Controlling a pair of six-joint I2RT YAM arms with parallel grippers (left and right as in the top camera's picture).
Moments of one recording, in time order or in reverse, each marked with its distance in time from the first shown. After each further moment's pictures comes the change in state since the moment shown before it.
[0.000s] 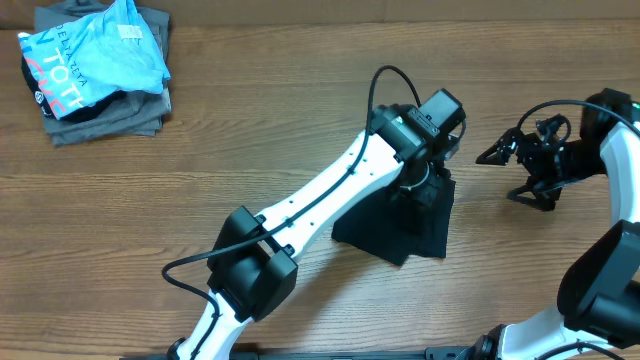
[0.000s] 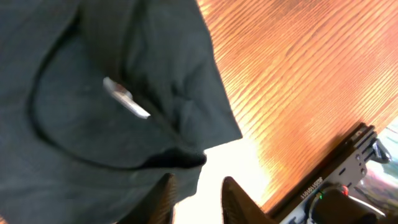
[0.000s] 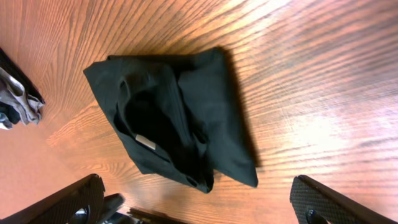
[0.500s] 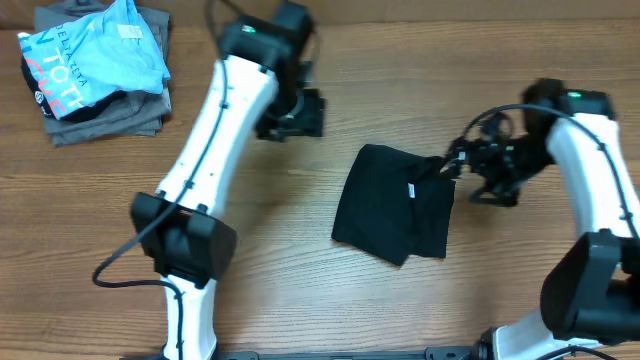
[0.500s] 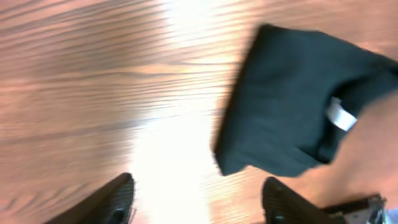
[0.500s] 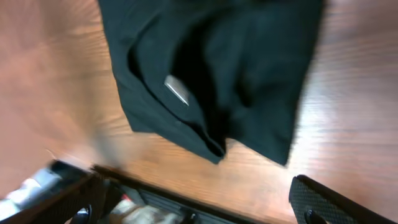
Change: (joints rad) left arm 0.479 -0.036 0.174 -0.405 -0.099 -0.026; right arm 0.293 -0.030 -0.013 -0.026 0.045 -0.038
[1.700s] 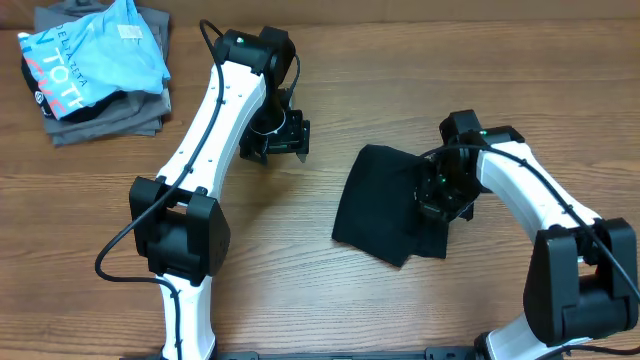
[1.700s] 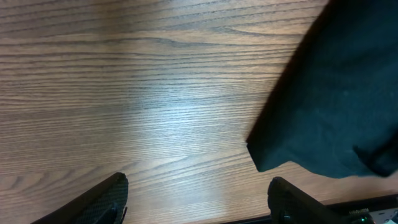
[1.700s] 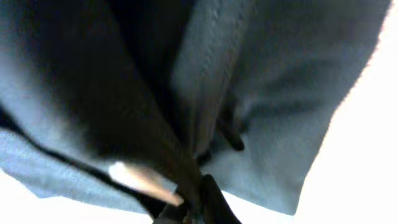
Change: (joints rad) left arm 0.040 0.000 -0.204 0.043 -0.007 0.026; right arm 0.245 -0.001 -0.272 0.312 0.262 0.309
